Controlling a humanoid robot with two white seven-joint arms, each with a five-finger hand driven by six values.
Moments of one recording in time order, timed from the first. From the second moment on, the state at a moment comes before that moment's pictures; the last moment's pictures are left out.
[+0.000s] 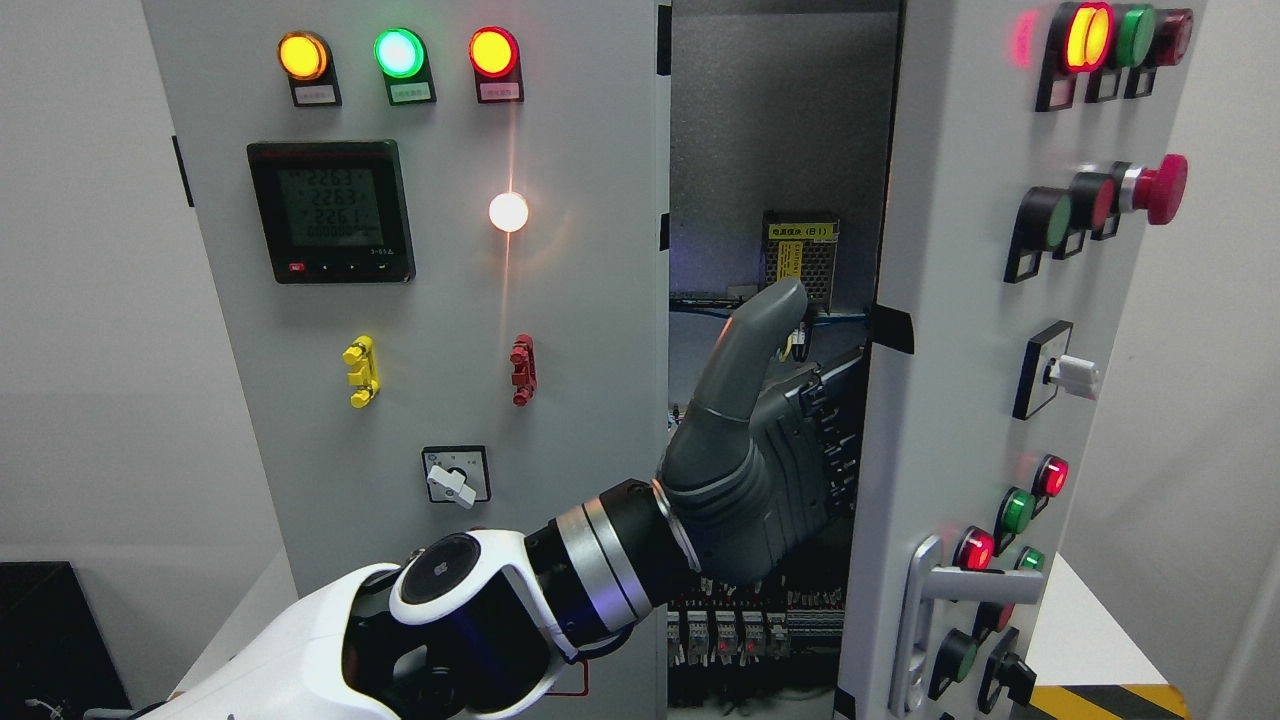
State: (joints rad) left arm -1.24 0.40 -1.00 -1.90 1.44 0.05 0.09; right arm 0.10 0.12 0.16 -0.08 -0.09 0.00 0.12
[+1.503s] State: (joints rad) left arm -1.27 0.24 -1.09 -1.87 1.43 0.06 0.09; right arm 0.10 0.12 0.16 -0.08 -0.09 0.00 0.12
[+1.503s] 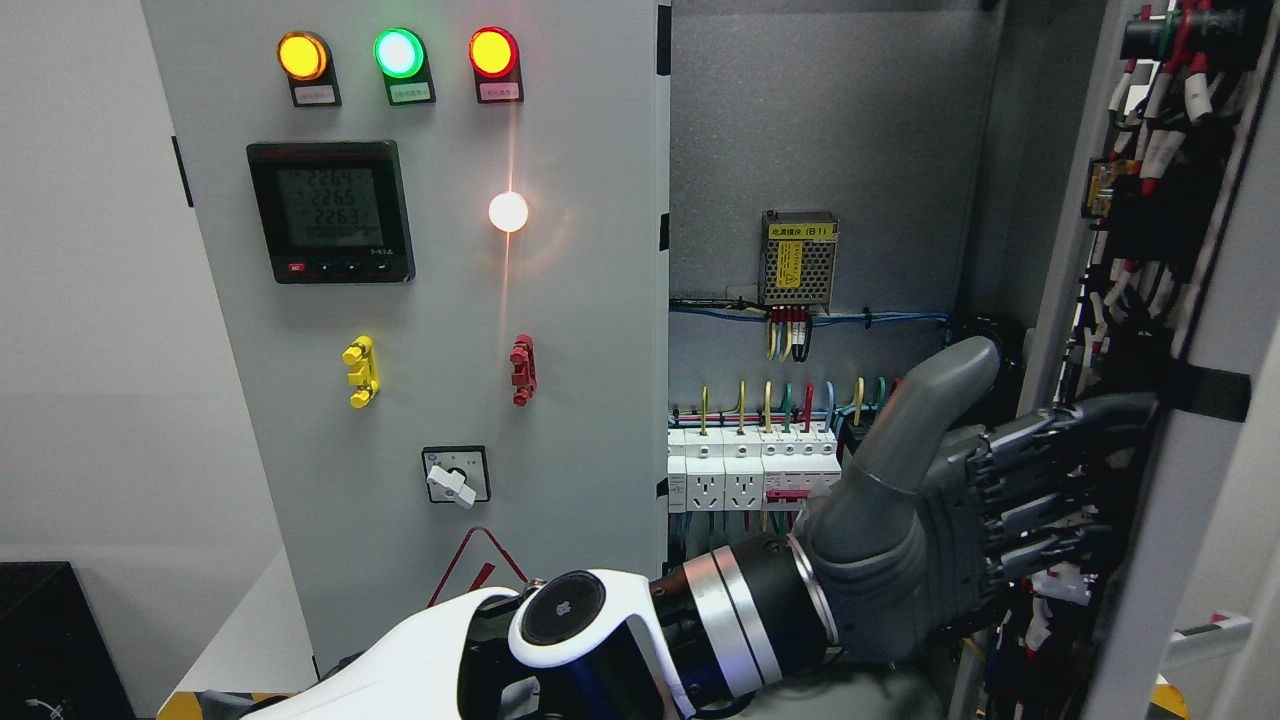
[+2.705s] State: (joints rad) left arm -1.35 0.01 -1.14 -1.69 1.42 0.07 0.10; right arm 0.10 0.12 0.16 -0.08 -0.09 0.00 0.12
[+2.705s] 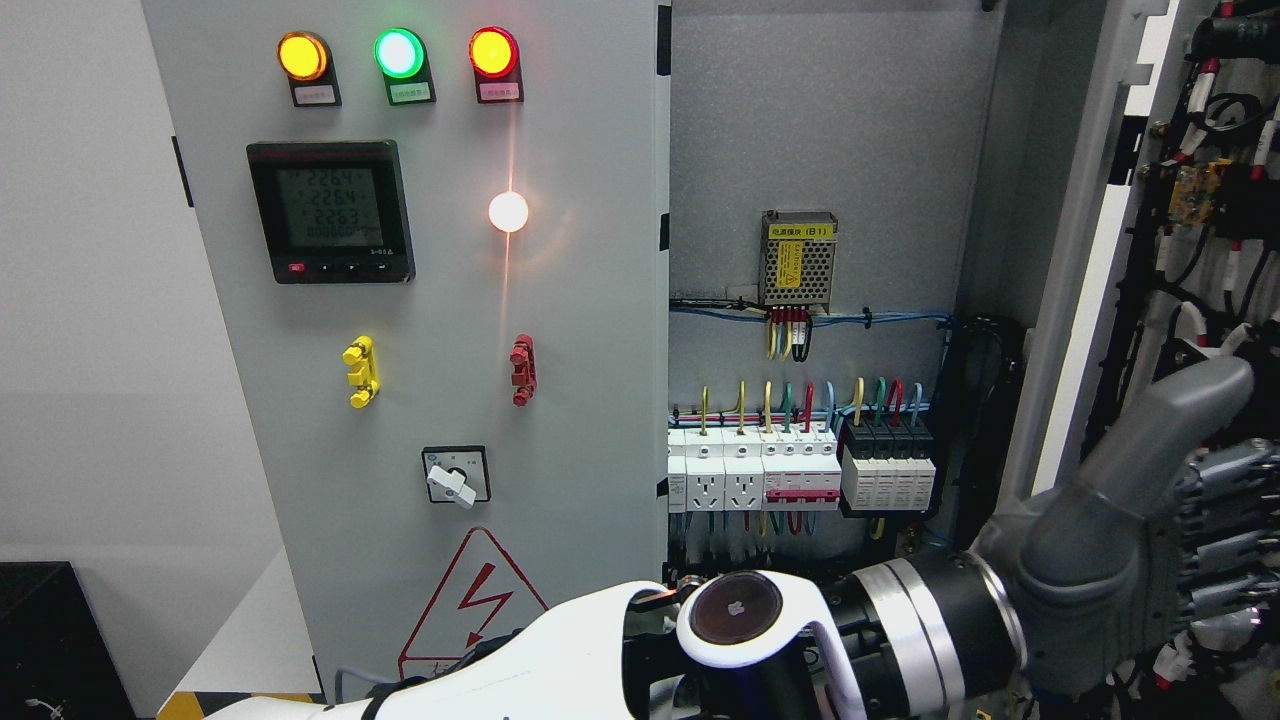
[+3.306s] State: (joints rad) left arm -1.40 -0.10 -1.17 -1.58 1.42 0.06 0.09; right arm 0.10 0.12 0.16 -0.08 -0.09 0.00 0.12
